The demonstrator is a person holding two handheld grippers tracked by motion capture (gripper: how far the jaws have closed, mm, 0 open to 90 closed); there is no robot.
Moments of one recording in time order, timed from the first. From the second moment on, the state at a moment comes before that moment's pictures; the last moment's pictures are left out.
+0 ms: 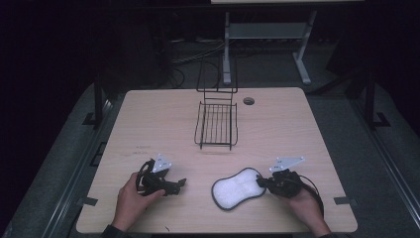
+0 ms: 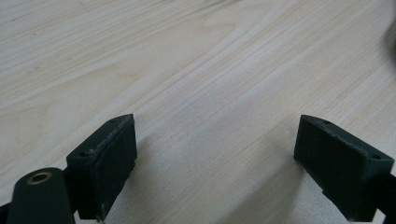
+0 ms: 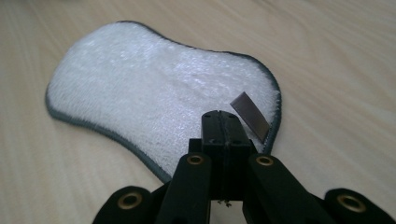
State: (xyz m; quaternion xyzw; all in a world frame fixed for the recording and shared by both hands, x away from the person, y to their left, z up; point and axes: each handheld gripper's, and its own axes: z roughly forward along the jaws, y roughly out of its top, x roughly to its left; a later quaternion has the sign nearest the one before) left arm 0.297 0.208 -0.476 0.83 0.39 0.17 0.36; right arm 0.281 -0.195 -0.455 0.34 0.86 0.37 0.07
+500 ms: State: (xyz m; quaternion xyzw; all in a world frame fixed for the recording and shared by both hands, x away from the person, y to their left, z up) left arm 0.297 0.208 -0.476 0.83 0.39 0.17 0.36; right arm 0.295 -0.201 -0.450 0.35 0.85 0.39 0.09
